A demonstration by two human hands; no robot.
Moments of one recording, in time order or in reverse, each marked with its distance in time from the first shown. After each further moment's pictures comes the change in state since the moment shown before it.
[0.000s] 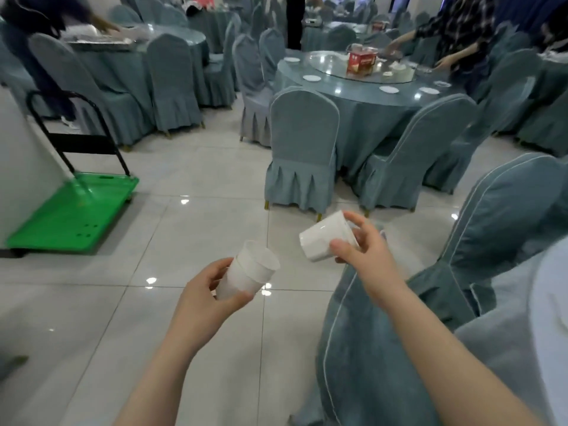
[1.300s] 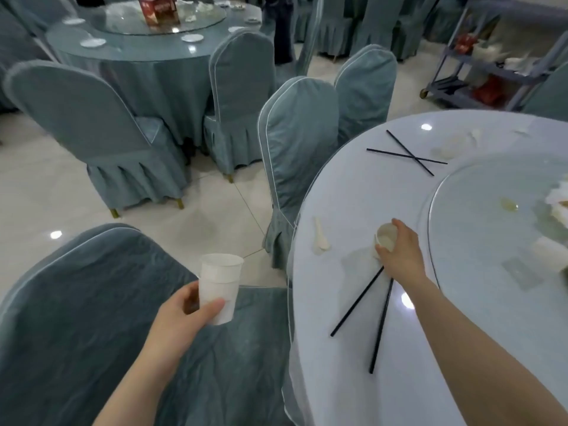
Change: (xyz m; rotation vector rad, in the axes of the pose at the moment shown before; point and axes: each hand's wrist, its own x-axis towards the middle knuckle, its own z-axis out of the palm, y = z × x) left_hand -0.066 0.092 0.447 0.092 -0.434 -0.161; right_hand -0.163 0.176 -0.584 -0.665 0.740 0.422
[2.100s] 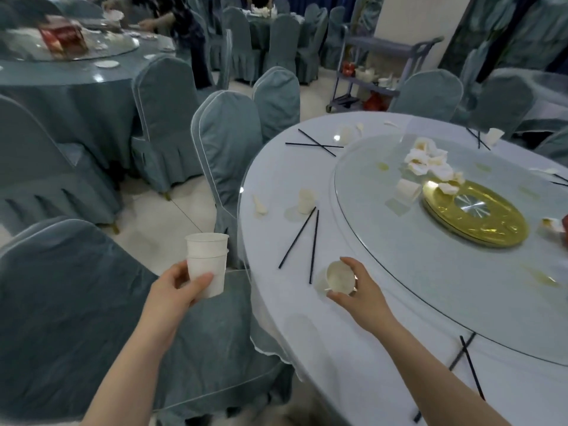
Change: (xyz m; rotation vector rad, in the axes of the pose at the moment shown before) left_hand -0.101 -0.025 0.001 -0.205 -0.233 0.214; right_hand -0.295 0.022 -0.059 0.221 -0.046 0.027
